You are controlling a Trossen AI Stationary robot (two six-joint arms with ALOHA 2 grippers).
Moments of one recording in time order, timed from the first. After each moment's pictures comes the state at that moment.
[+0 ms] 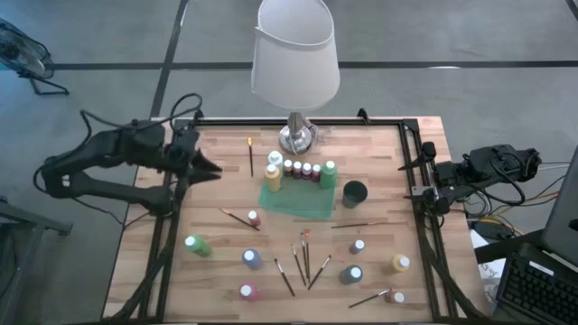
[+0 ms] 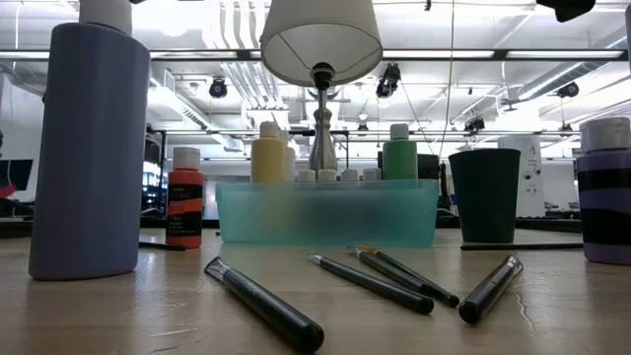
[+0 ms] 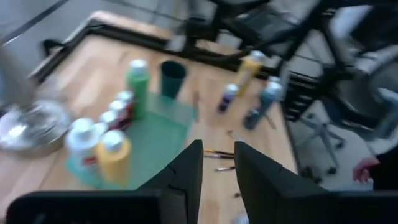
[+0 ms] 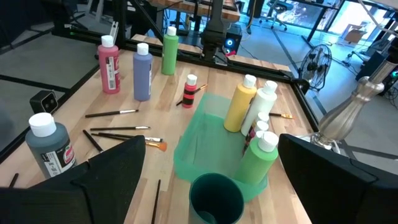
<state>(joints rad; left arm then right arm) 0.08 0.79 1.22 -0.85 0.15 -0.22 0.33 0.32 0.85 -0.86 0.24 -0.05</state>
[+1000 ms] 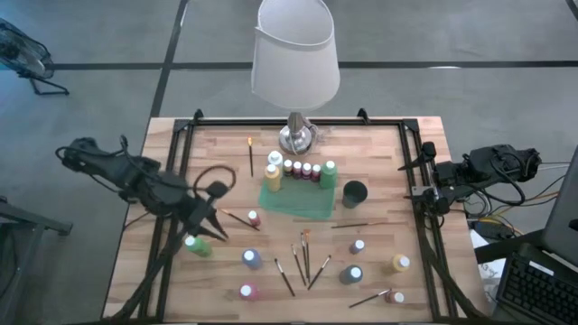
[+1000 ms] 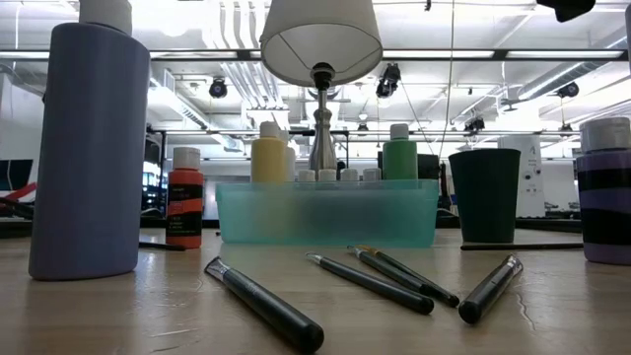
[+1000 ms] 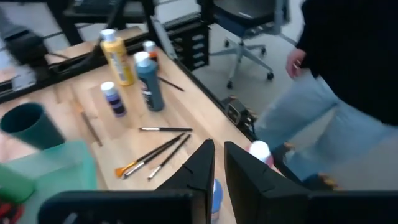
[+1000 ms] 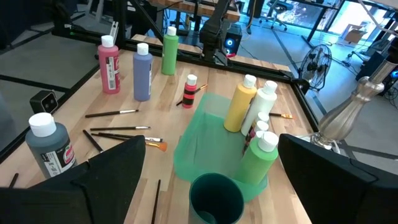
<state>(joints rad) -0.43 0.98 1.22 -0.71 0.15 0.10 0.33 0.32 0.85 -0.86 0.24 -0.05</state>
